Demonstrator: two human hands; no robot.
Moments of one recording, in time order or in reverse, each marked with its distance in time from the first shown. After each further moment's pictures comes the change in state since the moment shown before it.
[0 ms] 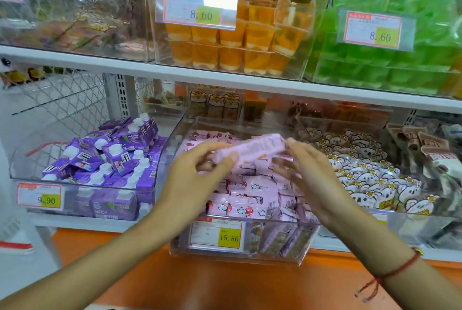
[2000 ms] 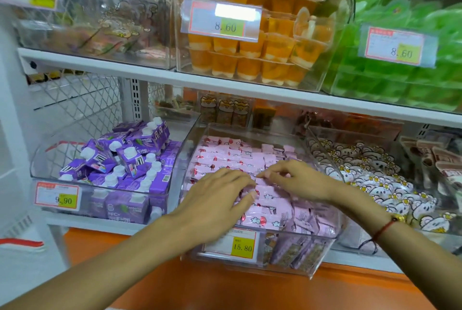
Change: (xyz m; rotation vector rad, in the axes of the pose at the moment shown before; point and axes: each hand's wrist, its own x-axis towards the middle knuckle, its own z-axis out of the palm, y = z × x) left_hand 0.010 -0.029 0.004 0.825 -0.381 0.270; right_hand 0.058 0.010 0.000 -1.174 -0.566 -0.321
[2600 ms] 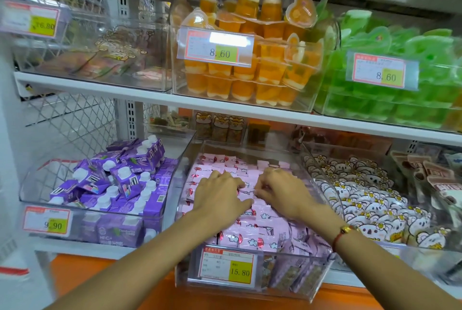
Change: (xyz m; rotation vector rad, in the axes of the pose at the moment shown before) left_hand 0.051 -0.009 0.017 0.089 0.005 -0.290; right_hand 0.028 0.004 0.020 -0.322 0.304 0.008
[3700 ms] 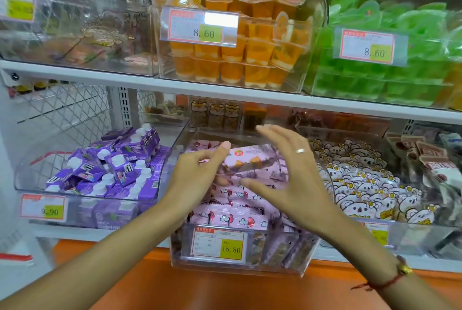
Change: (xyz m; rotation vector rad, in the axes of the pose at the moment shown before) left_hand -0.040 0.008 -0.048 -1.132 0.166 -0.239; right_hand -0.068 -0.033 -0.048 0.364 0.392 -0.147
